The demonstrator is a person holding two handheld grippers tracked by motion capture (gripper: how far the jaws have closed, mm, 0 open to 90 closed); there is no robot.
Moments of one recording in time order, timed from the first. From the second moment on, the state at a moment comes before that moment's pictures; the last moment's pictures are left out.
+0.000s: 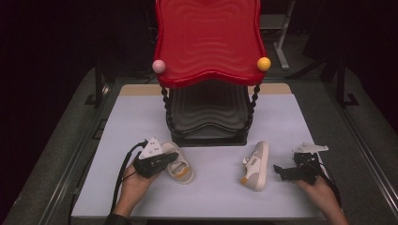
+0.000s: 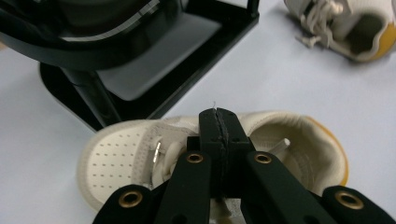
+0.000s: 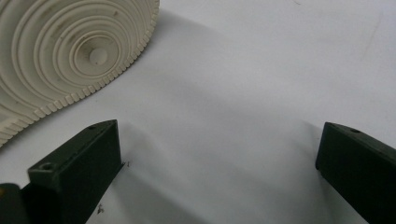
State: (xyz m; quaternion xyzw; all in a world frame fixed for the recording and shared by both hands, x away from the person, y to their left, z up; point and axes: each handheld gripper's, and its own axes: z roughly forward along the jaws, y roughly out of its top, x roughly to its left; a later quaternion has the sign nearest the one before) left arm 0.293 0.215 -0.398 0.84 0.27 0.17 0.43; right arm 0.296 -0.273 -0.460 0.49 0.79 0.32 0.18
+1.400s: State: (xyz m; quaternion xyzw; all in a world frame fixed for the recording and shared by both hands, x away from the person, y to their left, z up) left arm 0.219 0.155 -0.407 0.87 0.20 0.06 0.45; right arm 0.296 -0.273 -0.459 0.49 0.79 0.32 0.18
